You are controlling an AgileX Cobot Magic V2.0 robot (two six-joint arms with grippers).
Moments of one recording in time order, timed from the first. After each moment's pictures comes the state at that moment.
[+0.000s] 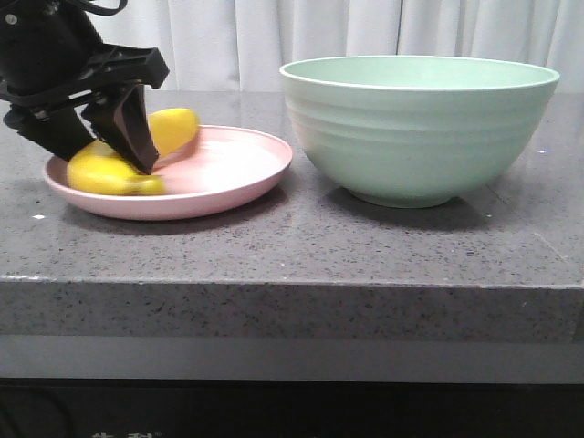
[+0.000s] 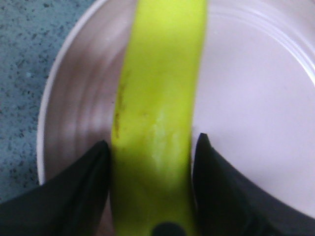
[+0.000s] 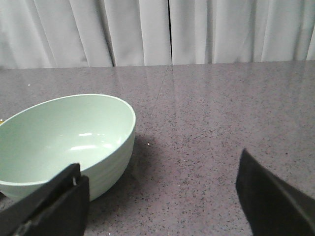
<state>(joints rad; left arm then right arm) -0.39 1.61 -1.18 -0.16 0.66 -0.03 0.06 0.27 -0.42 0.14 0.34 0.00</state>
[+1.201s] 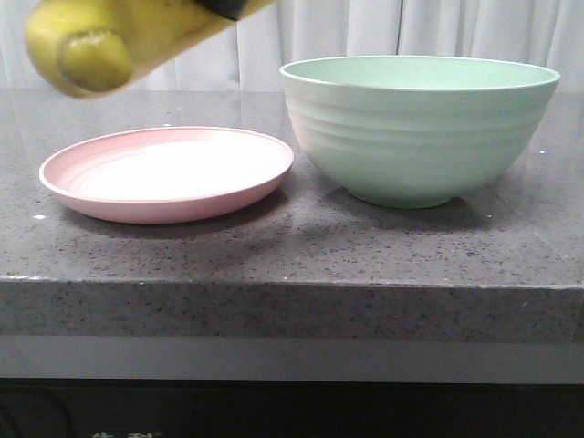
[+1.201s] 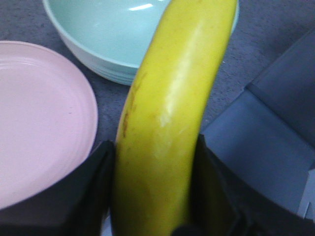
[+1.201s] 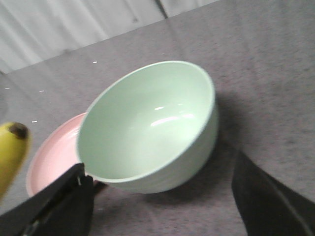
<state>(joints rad) -0.84 1.16 -1.06 -0.16 0.68 0.01 0.14 0.54 -0.58 0.53 0.45 -0.01</state>
